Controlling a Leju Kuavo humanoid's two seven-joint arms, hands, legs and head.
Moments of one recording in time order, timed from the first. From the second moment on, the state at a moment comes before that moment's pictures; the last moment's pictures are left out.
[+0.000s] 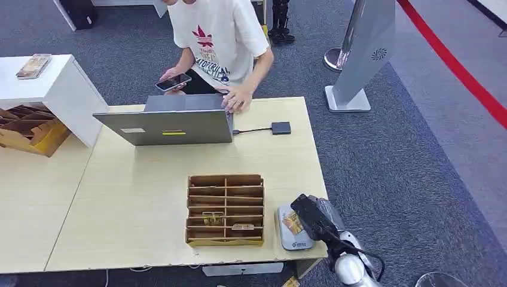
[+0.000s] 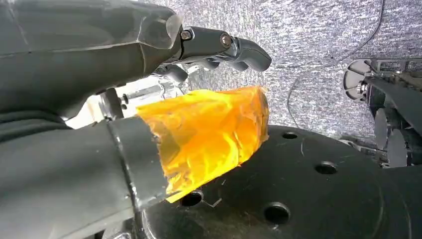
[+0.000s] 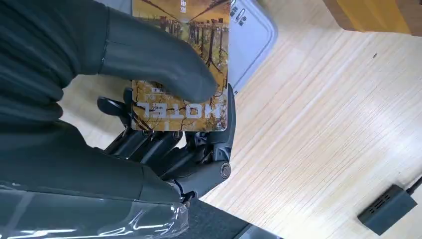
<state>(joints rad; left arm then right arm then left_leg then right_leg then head) 0.01 -0.07 -0.28 -0.17 0.34 0.19 0.10 -0.09 -0.06 0.31 -1.23 0.49 -0.10 0.05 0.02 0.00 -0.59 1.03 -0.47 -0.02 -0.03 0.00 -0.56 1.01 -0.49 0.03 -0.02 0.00</state>
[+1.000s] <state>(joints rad) 0.01 -0.07 -0.28 -0.17 0.34 0.19 0.10 -0.09 -0.06 0.31 -1.23 0.49 -0.10 0.05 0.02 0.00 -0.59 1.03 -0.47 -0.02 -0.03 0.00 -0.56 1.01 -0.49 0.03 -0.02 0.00</state>
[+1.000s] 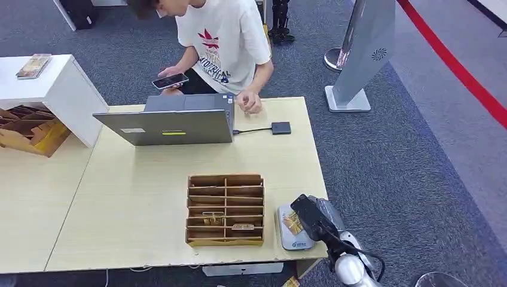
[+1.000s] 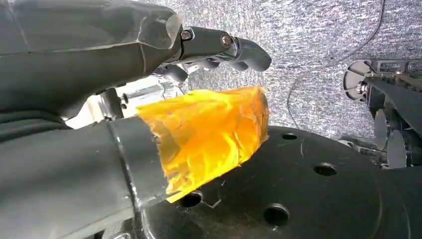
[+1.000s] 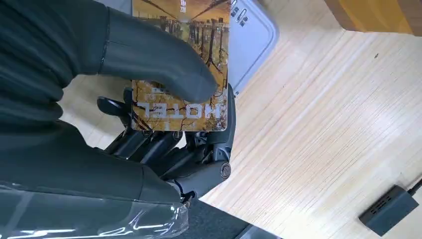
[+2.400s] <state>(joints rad) 0.01 -0.07 -0.28 -0.17 0.34 0.19 0.10 -0.09 -0.06 0.31 -1.22 0.49 -0.10 0.05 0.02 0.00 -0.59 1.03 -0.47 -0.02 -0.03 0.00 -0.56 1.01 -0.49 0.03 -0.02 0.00</state>
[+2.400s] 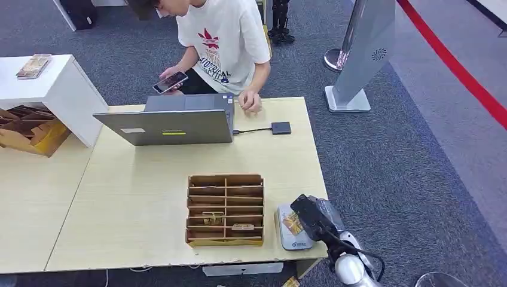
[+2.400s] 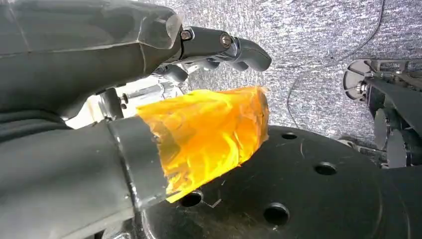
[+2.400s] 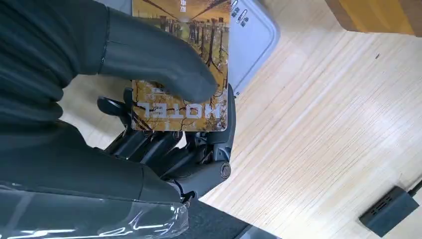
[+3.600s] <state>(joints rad) 0.01 -0.08 -0.28 -0.17 0.35 0.22 0.08 -0.02 0.00 0.27 -1.43 0.43 -0.34 -0.14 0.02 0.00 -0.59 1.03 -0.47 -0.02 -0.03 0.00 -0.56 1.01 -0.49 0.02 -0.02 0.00</state>
